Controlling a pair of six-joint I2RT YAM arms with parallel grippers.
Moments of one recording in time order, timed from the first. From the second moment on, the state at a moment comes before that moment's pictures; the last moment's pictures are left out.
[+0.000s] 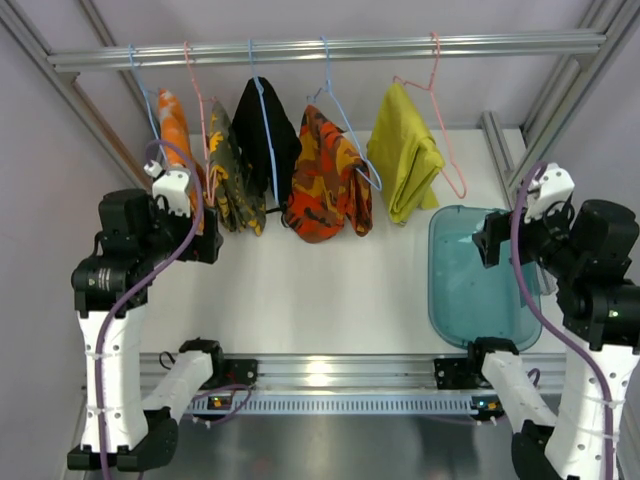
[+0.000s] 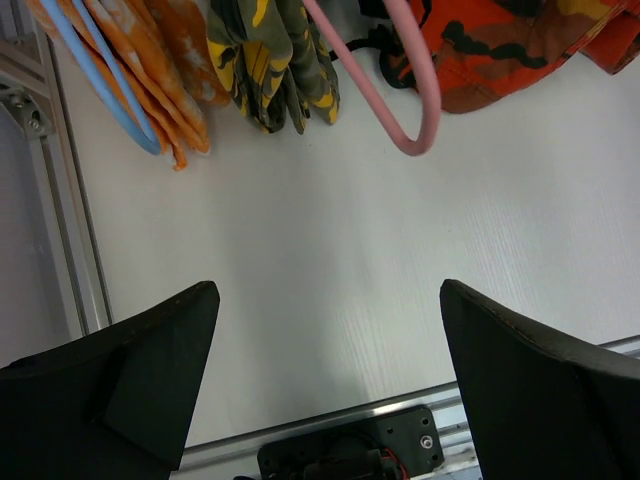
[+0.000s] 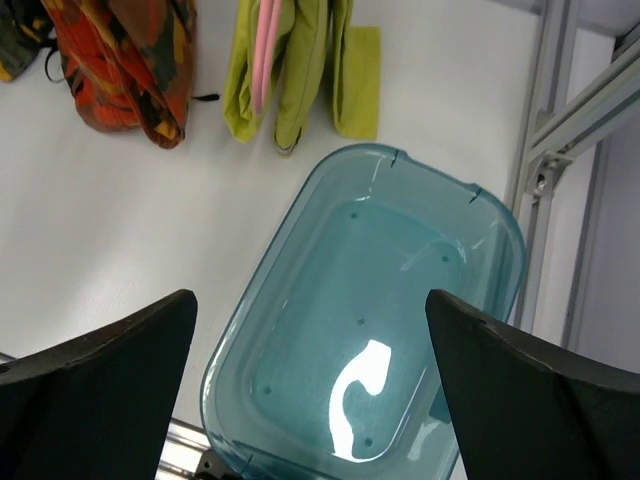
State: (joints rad) left arm -0.01 0.86 1.40 -1.17 0.18 0.13; right arm -0.09 0.72 1.37 -1.14 -0.35 -0.23
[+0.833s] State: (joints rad) left arm -0.01 0.94 1.74 -1.16 0.39 0.10; right arm -0.10 1.39 1.87 -0.91 -0.86 0.26
